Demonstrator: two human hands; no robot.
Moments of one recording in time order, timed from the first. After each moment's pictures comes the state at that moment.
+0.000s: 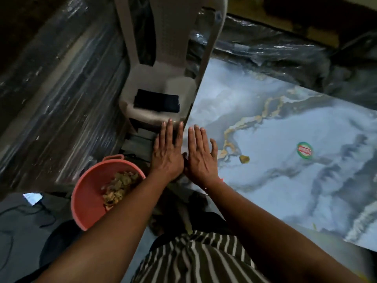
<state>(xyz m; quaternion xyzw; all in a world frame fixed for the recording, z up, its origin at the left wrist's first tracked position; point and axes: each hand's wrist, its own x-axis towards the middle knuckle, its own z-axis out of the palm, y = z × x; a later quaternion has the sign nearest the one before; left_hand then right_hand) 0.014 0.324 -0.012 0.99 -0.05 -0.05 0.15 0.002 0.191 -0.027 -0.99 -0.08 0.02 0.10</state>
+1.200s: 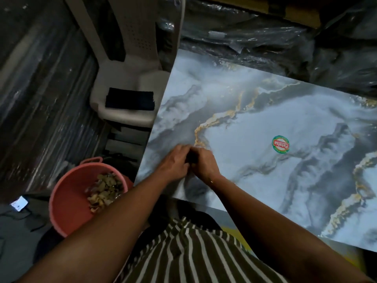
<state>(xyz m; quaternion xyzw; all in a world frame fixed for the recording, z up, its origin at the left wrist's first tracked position) 0.036 0.202 -0.031 0.91 -0.11 -0.26 0.31 0.027 0.052 -0.038 -0.92 0.00 0.18 0.35</state>
